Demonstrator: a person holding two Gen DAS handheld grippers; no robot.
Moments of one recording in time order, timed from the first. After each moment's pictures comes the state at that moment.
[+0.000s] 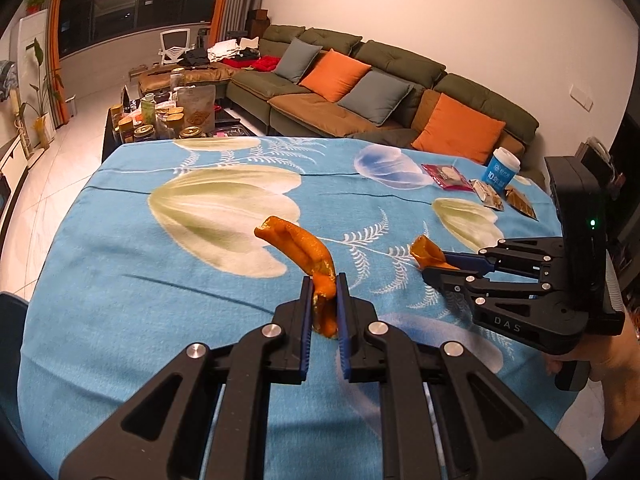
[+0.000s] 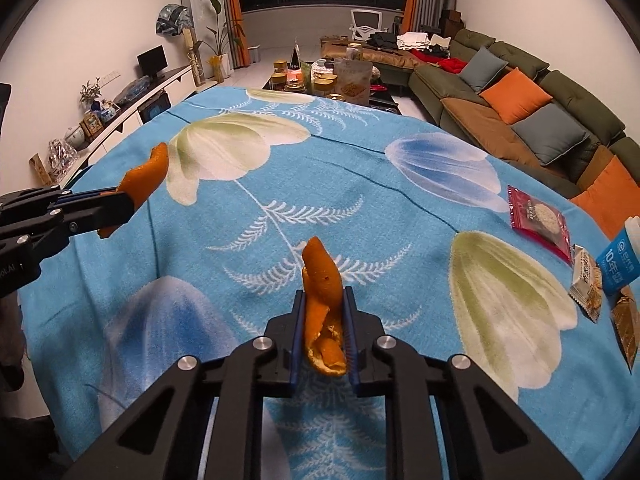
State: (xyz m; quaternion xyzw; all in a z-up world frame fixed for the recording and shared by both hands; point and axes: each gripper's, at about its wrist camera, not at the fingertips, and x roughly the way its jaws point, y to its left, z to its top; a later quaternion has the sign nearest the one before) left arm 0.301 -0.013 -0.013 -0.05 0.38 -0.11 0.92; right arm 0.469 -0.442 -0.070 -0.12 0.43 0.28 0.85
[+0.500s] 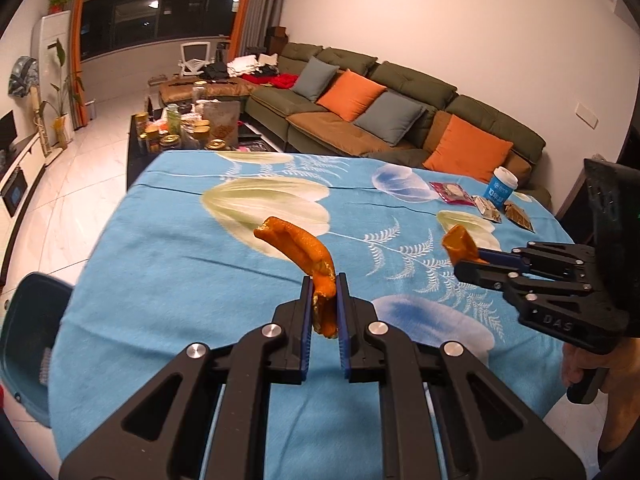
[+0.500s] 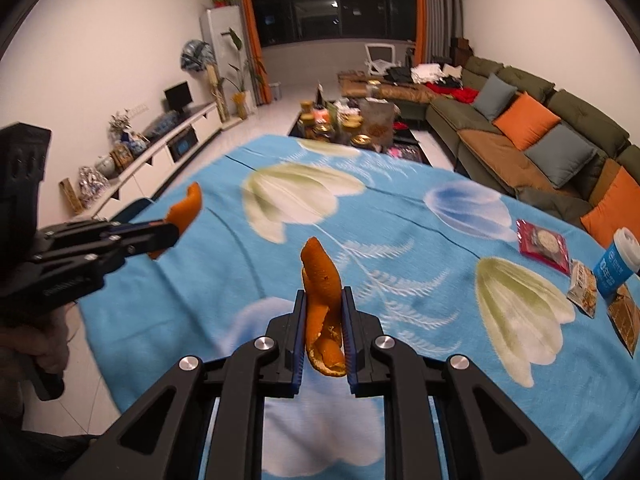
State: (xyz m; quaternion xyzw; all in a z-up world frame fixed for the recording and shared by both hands) left arm 0.244 0.020 0.015 -0.06 0.35 -0.08 0.93; right arm 0.409 -0.433 -0.012 -0.08 0.37 0.33 0.86
